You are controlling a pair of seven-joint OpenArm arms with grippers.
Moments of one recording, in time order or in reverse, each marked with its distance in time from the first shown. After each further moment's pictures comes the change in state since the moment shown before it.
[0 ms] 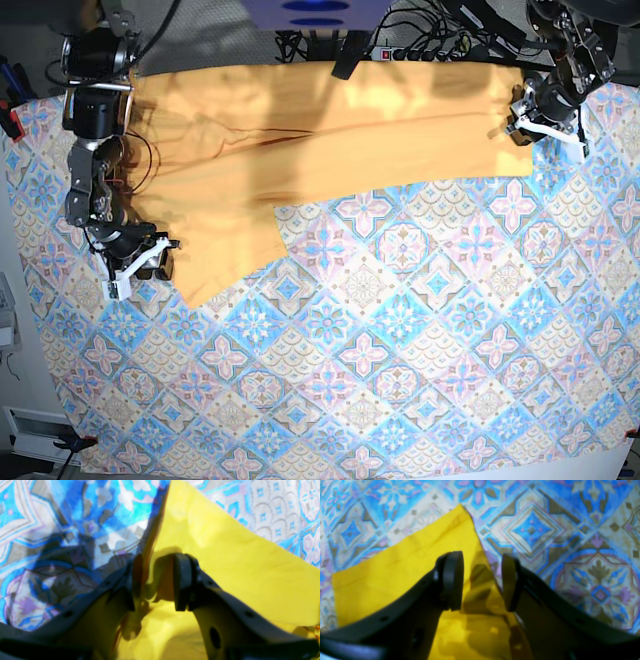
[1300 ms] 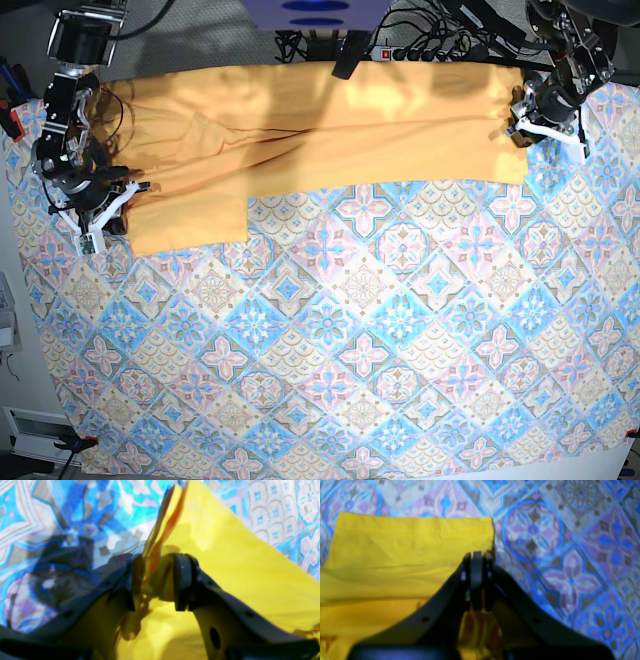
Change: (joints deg) left arm -0.8 0.3 -0.2 0.0 0.1 0.0 -0.4; right arm -20.9 1.1 10.3 33.0 -5.5 0.6 -13.7
